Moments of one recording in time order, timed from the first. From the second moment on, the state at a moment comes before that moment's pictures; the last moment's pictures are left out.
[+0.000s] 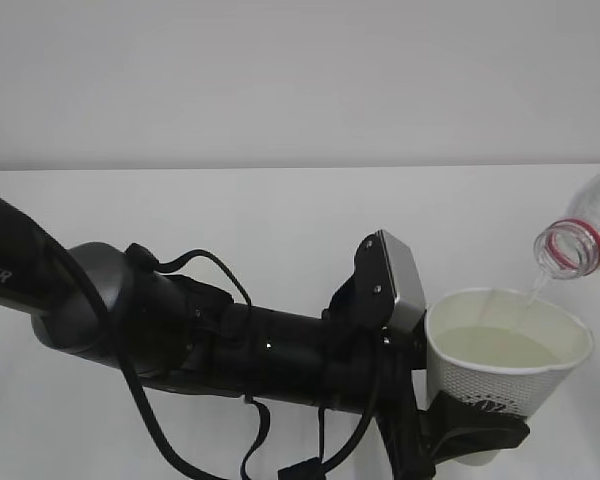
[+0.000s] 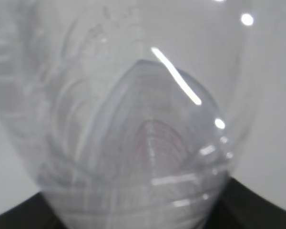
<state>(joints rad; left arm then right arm) -0.84 2.13 -1.00 0.94 -0.99 -0.58 0.12 0.87 -0.31 0.01 -0.27 -1.61</state>
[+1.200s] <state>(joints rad) -0.84 2.13 -1.00 0.88 -0.98 -0.58 0.12 0.87 -0.31 0.21 -0.27 -1.14</state>
